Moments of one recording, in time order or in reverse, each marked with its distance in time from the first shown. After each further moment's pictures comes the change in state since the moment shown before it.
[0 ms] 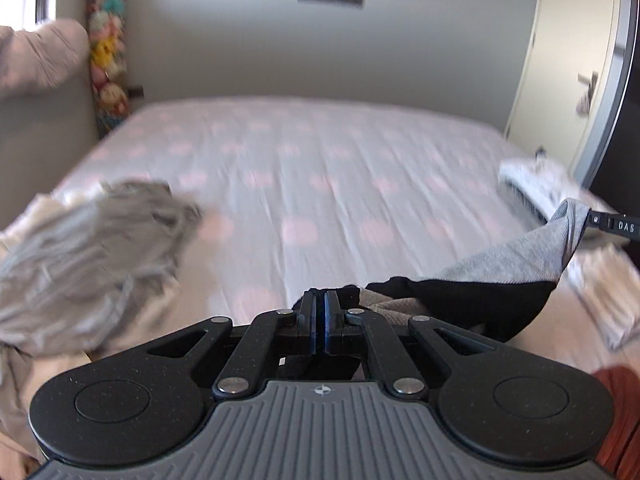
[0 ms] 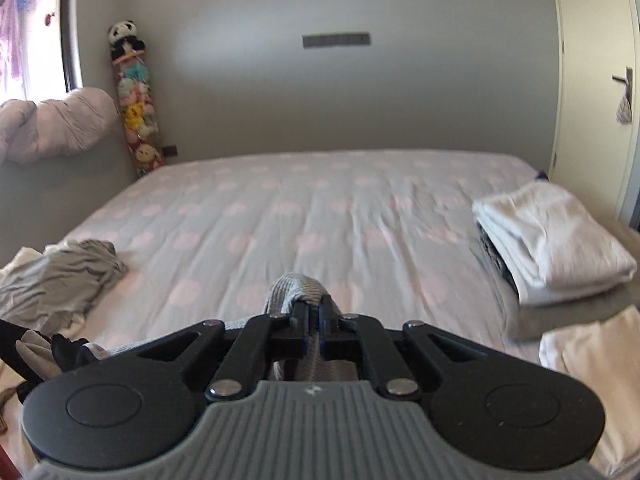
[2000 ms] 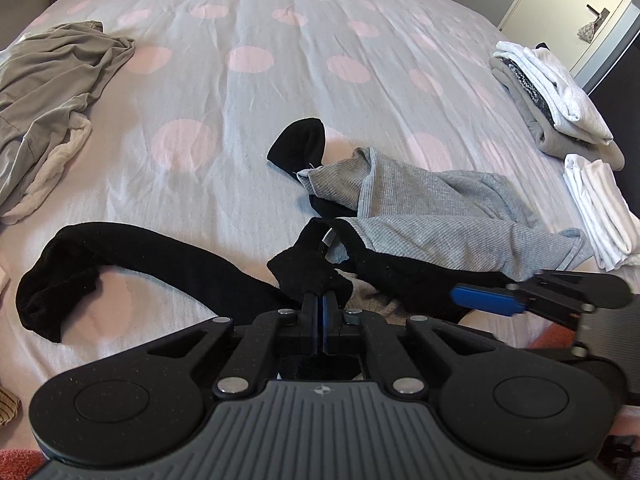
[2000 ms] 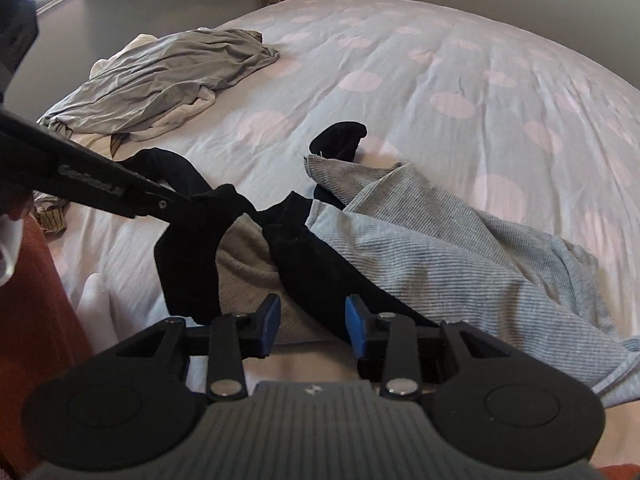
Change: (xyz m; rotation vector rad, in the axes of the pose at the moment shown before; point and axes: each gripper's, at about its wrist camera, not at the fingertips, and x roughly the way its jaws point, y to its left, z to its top) left arm 0.064 -0.020 -0.057 -0.066 0.335 -0.127; right arm 0.053 0.161 -0.139 -0.295 0.383 0.301
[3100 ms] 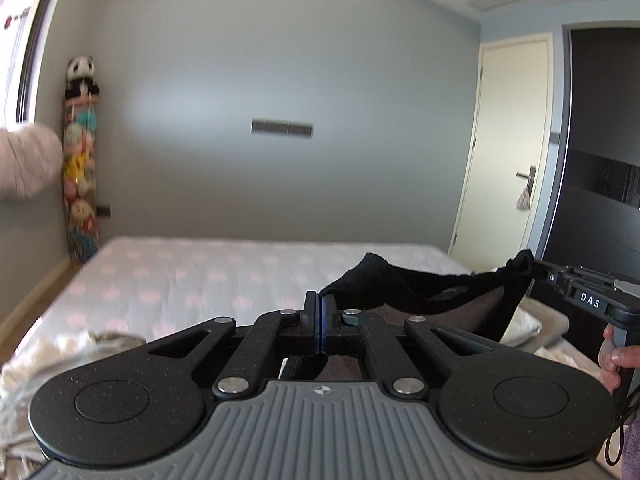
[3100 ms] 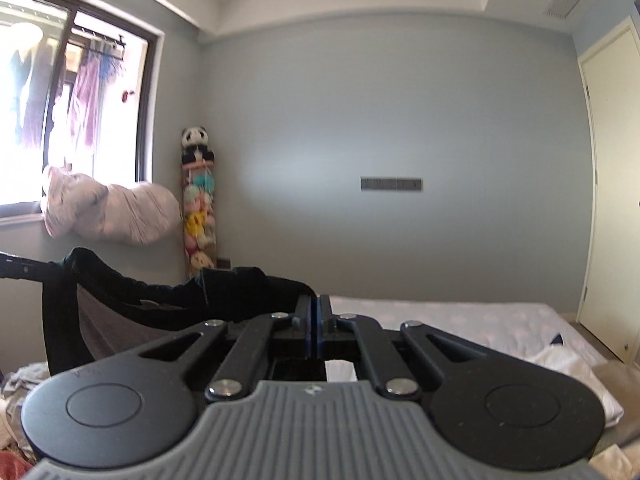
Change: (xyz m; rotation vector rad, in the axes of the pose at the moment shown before) left arm -0.291 -0.072 0.054 0.167 -0.795 0.015; right arm -0.318 -0.052 0.093 0.030 -0.863 -0.235
